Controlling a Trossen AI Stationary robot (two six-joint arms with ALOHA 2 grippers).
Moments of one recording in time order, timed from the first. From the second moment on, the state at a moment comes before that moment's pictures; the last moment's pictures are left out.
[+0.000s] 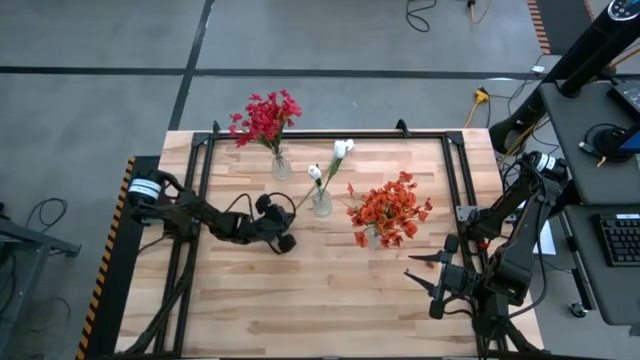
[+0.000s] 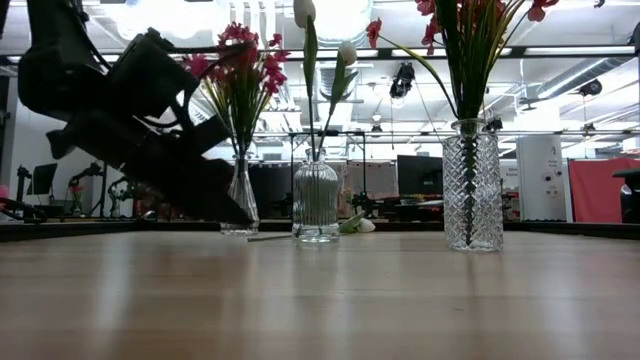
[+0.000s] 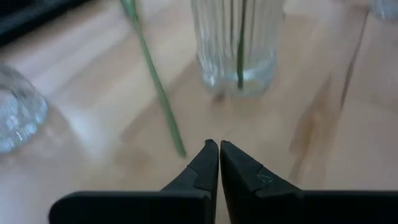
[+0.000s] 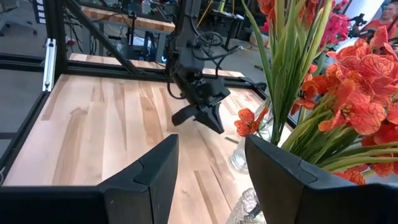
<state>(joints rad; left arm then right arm) -0.15 1.70 0.40 0.62 -0.63 -0.37 1.07 1.30 0.98 -0.62 1.30 0.72</state>
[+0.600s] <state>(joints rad) -0.07 1.88 0.43 0.85 -0.67 -0.23 1.07 1.30 0.98 -0.61 1.31 0.72</state>
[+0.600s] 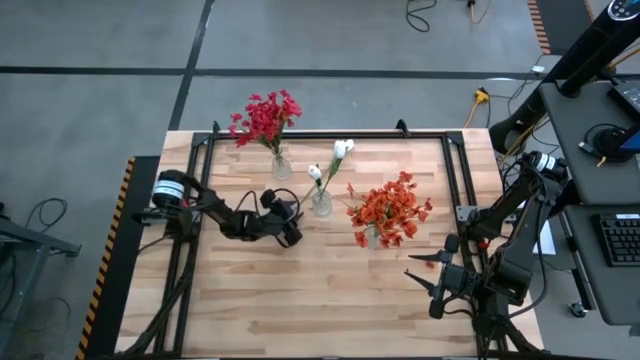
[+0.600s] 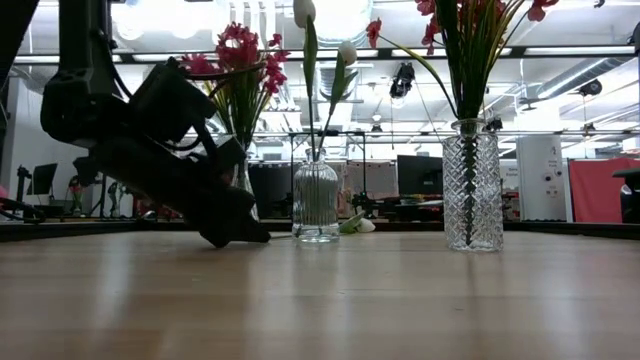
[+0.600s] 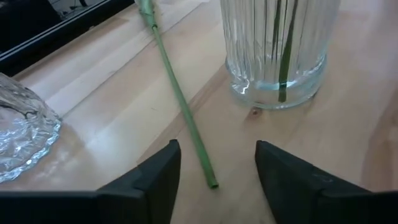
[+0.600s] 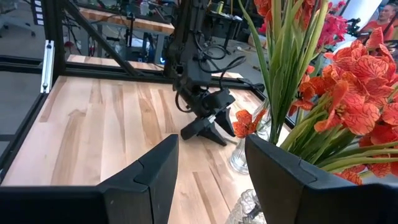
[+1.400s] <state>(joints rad) -0.04 1.90 0.43 0.80 -0.67 -0.38 1.07 1.30 0.98 -0.61 1.31 0.73</state>
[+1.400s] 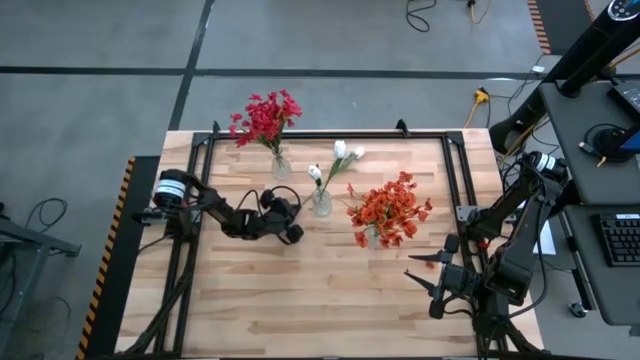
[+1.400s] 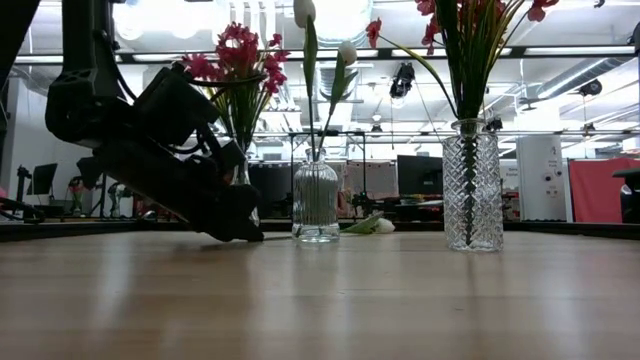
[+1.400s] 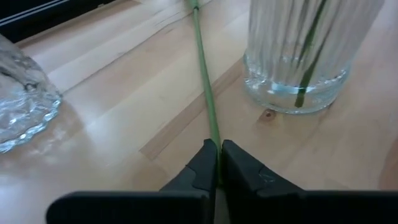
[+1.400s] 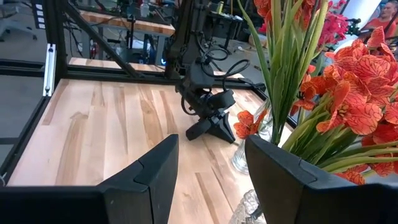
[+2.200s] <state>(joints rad) -0.11 1.58 0.42 0.13 -0.72 -0.62 1.07 1.30 0.98 -0.59 1.31 0.72</state>
